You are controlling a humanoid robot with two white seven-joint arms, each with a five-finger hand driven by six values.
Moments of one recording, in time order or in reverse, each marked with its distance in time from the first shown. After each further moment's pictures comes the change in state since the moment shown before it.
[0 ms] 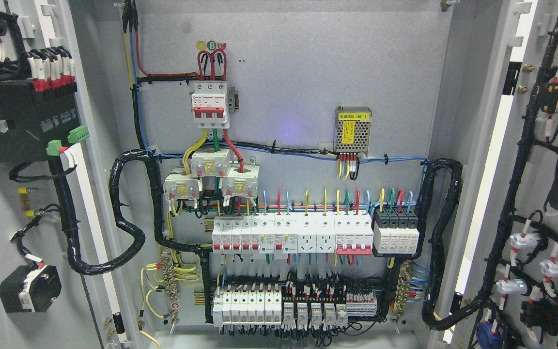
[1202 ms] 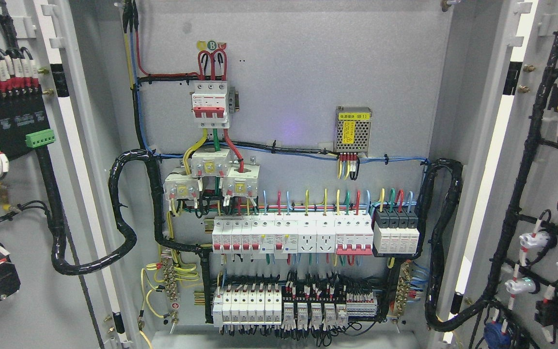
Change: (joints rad) left arm -0.150 0.159 0.174 0.318 0.226 0.000 -0.002; right arm 0.072 0.005 -0.107 0.035 -0.089 0.003 -0.003
